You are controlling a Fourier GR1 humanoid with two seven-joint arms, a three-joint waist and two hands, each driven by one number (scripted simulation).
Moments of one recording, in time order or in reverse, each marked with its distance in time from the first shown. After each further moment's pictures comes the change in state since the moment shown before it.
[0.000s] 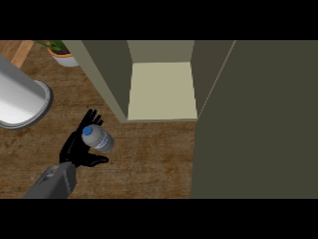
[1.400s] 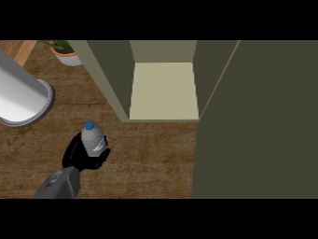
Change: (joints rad) left arm 0.049 -0.036 0.010 -0.050 0.026 -0.020 -0.041; right arm -0.009 -0.014 0.019 0.037 0.007 -0.025 -0.015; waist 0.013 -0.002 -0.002
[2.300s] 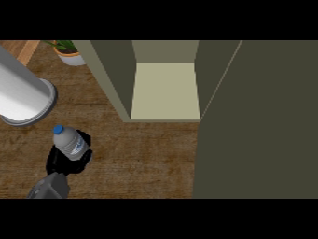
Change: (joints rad) left arm 0.131 0.013 0.053 -0.232 0.175 -0.045 0.129; right arm 0.006 -0.017 0.010 -0.005 -0.010 -0.008 -0.009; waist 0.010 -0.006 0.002
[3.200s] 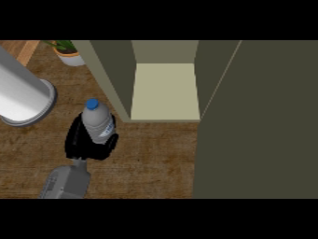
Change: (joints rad) left arm 0.130 -0.135 -0.302 -0.723 0.120 0.365 0.348; right arm -0.017 0.009 0.052 0.013 0.011 -0.030 0.005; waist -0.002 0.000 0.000
